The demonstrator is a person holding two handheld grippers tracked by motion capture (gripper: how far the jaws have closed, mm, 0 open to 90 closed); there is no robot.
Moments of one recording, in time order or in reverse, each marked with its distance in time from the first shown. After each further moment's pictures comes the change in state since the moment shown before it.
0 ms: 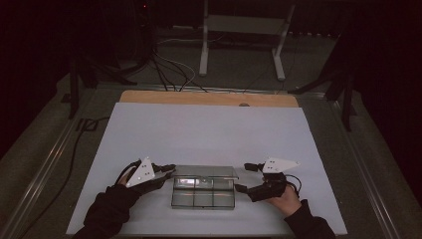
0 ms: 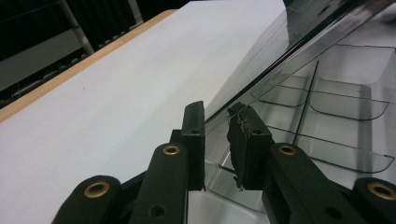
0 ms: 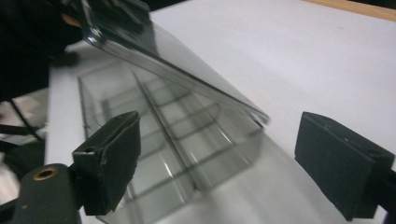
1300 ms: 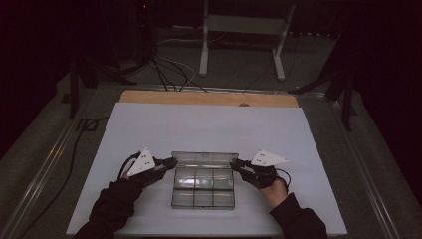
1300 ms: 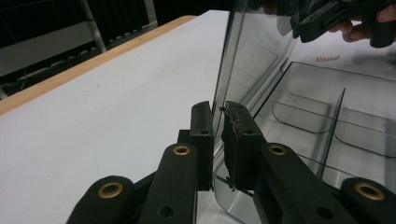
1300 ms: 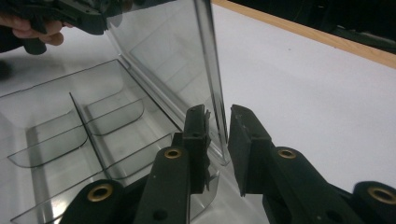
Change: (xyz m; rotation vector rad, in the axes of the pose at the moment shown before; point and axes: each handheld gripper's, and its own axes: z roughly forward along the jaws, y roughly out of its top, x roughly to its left) left arm 0.016 0.005 0.009 -0.024 0.038 -0.117; right arm -0.003 0.014 0.028 -0.026 -0.200 -0.041
